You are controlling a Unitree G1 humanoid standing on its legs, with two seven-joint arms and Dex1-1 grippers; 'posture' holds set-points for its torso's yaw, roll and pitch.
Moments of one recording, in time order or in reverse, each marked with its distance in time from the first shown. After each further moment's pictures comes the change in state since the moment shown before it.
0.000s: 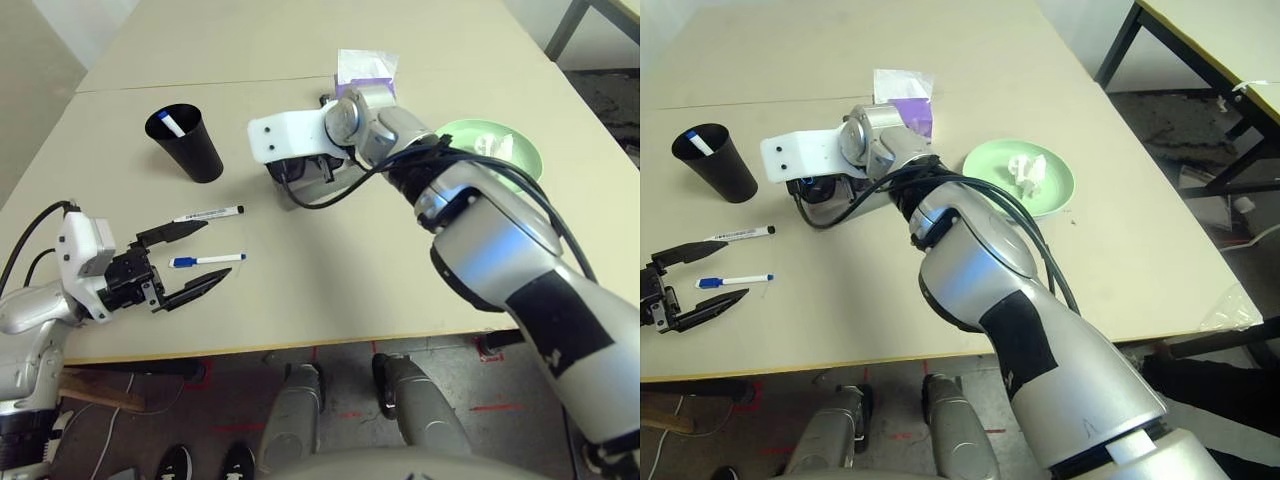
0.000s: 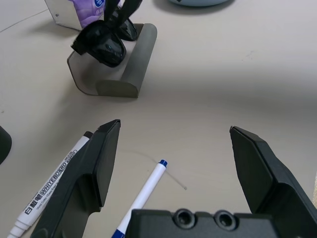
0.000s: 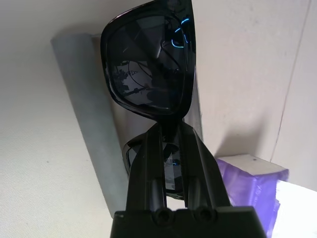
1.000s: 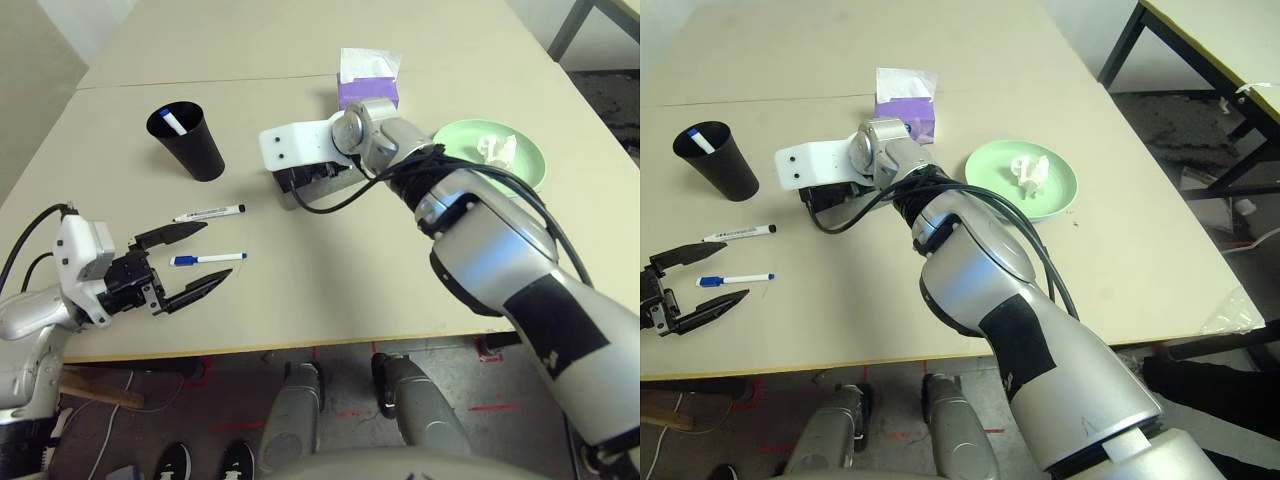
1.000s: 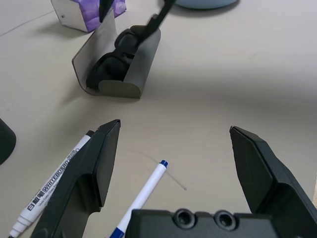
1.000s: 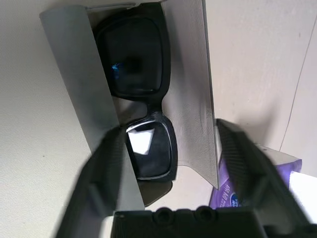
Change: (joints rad) left arm 0.009 -0.008 0.015 -0.037 -0.004 0.016 0.023; right arm 0.020 0.002 -0.023 0.031 -0.045 0.019 -0.026
